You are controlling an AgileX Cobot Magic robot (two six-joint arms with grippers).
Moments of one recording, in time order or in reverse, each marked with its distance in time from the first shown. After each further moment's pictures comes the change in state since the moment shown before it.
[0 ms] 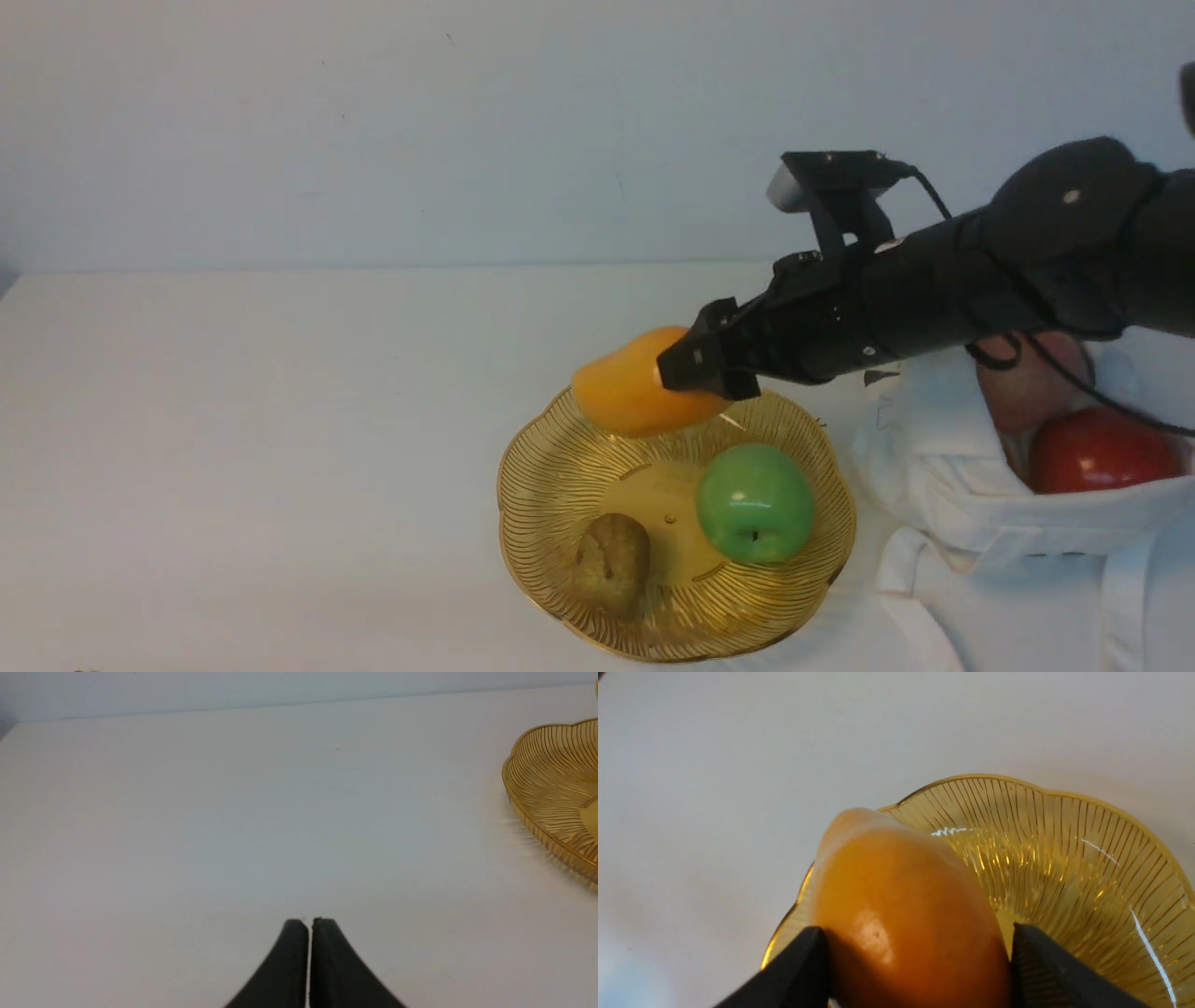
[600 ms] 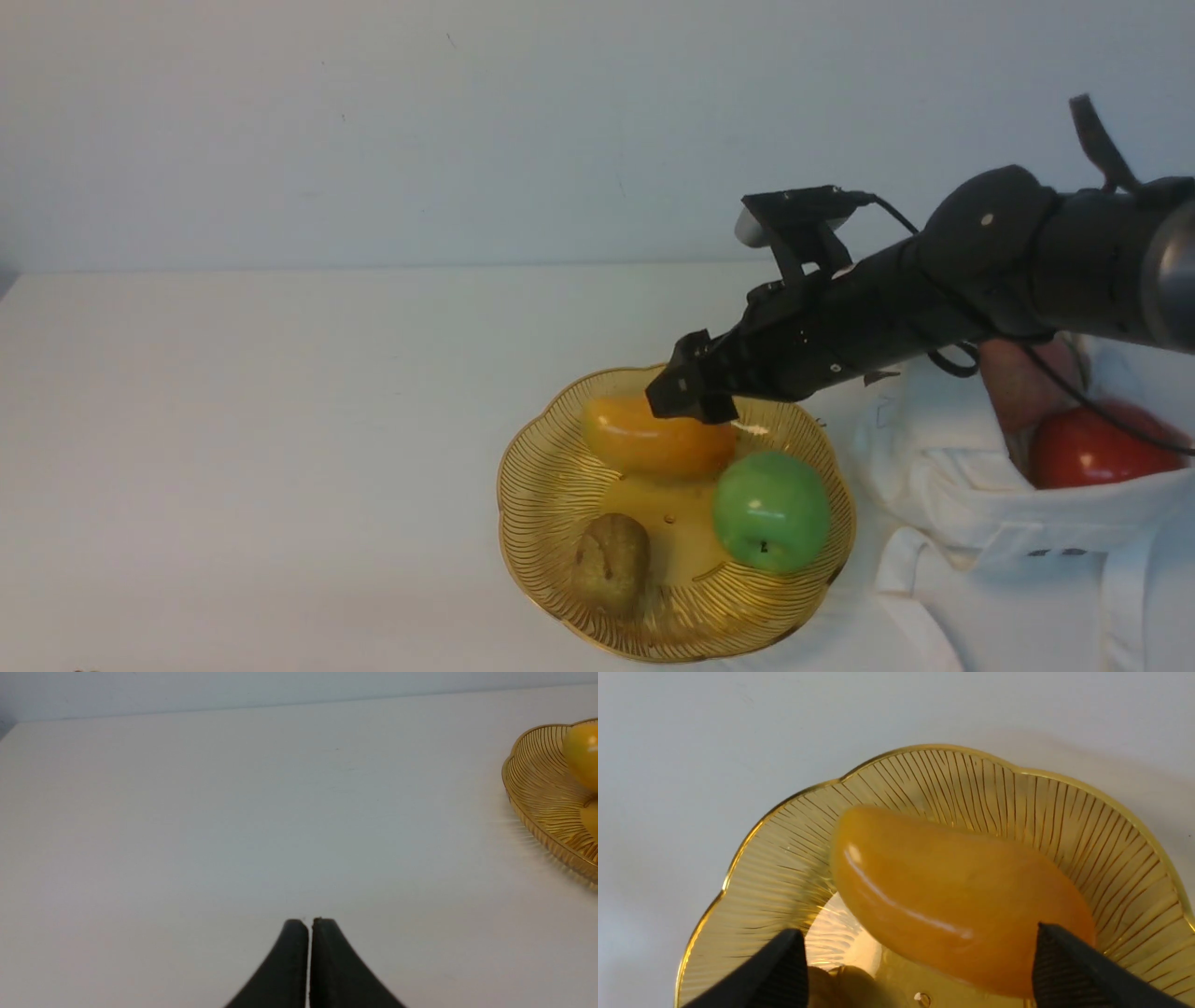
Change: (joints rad) right arm 0.000 0.103 -0.046 -0.062 -0.003 -0.015; left arm 0.000 0.000 0.000 0.000 0.000 0.000
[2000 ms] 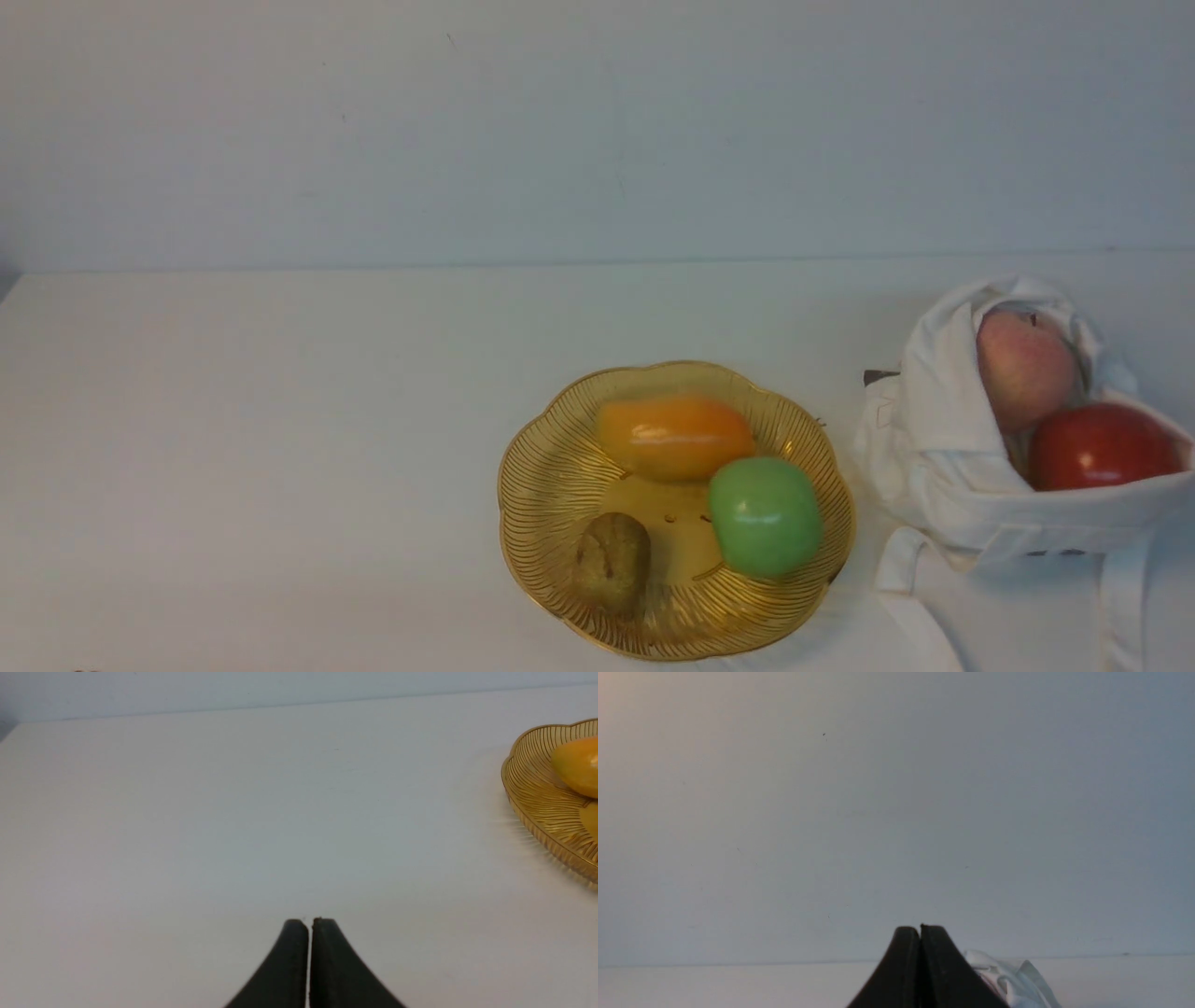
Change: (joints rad) right arm 0.000 -1.827 0.703 -1.252 0.038 1.245; left arm 0.000 0.000 0.000 0.000 0.000 0.000
